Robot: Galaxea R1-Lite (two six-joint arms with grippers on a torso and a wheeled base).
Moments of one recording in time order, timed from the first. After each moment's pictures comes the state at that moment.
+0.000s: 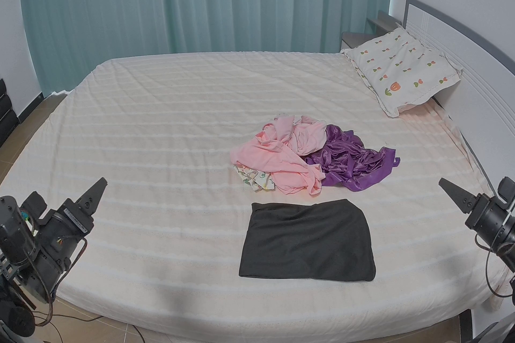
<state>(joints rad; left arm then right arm) -0.26 1.39 -0.04 -1.25 0.24 -0.63 0.06 1.35 -0.03 -1.26 0.22 0.50</state>
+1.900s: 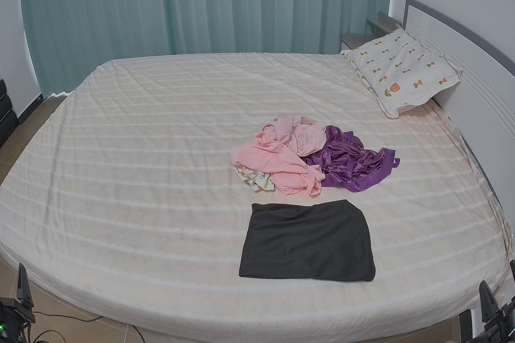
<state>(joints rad) -0.09 0.08 -0.02 -0.10 0.56 -0.01 0.00 0.01 -0.06 0.07 0.00 0.00</state>
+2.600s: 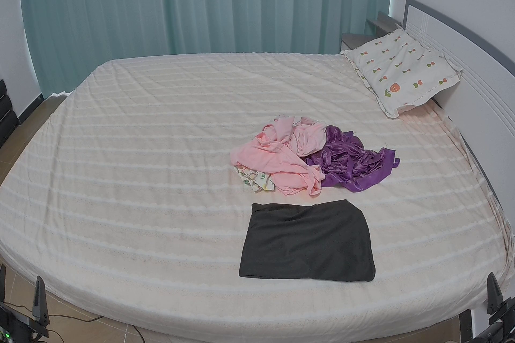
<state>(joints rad) 0.00 0.01 -0.02 -0.07 0.24 0.12 0.00 0.01 -0.05 0.06 -0.15 -0.02</state>
